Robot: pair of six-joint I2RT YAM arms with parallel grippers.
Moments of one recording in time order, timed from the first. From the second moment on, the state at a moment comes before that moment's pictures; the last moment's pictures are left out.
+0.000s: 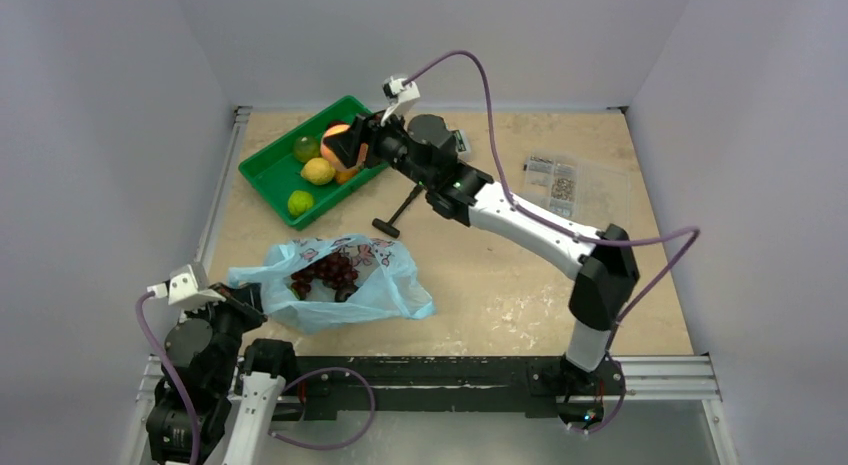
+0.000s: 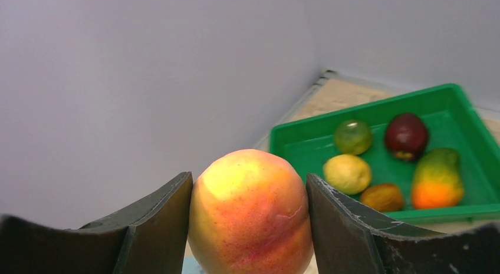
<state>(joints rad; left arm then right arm) -0.11 0.06 0.85 -1.06 -0.21 -0.49 0.91 1.71 1.58 0.19 0.00 0.47</state>
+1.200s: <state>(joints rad) -0.05 0.01 0.83 -1.02 -0.13 -0.49 0.79 2.84 2.52 0.30 0.16 0.42</state>
